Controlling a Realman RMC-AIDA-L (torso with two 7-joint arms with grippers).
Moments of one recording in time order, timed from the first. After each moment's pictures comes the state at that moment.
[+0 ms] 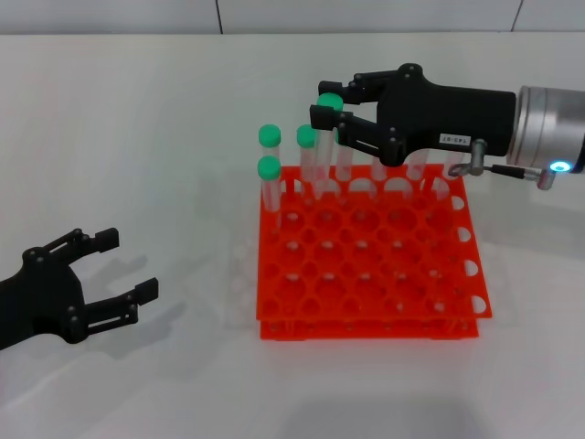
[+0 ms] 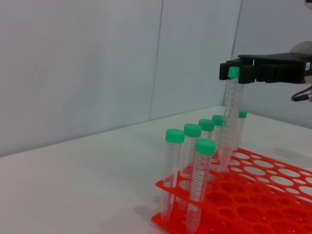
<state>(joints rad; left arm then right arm) -0.05 -2.08 0.90 0.87 1.69 1.55 -1.21 0.68 2.03 -1.28 -0.54 -1.28 -1.35 1.16</state>
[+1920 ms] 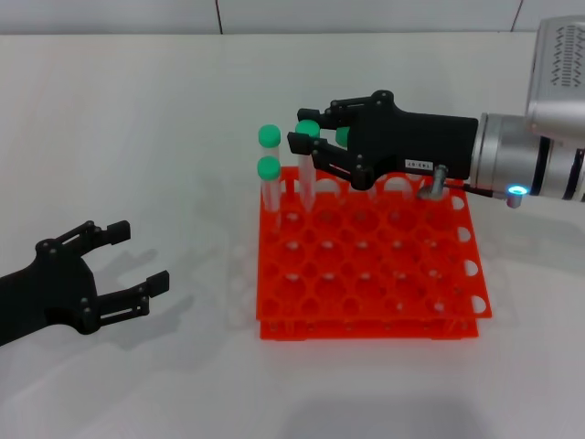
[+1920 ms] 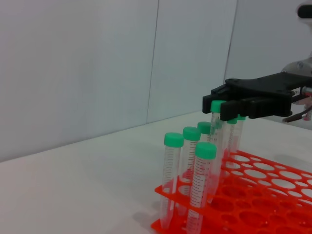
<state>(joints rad) -0.10 -2.08 0.89 0.82 1.69 1.54 -1.17 0.67 2.03 -1.55 -0.52 -1.07 -1.17 1.06</state>
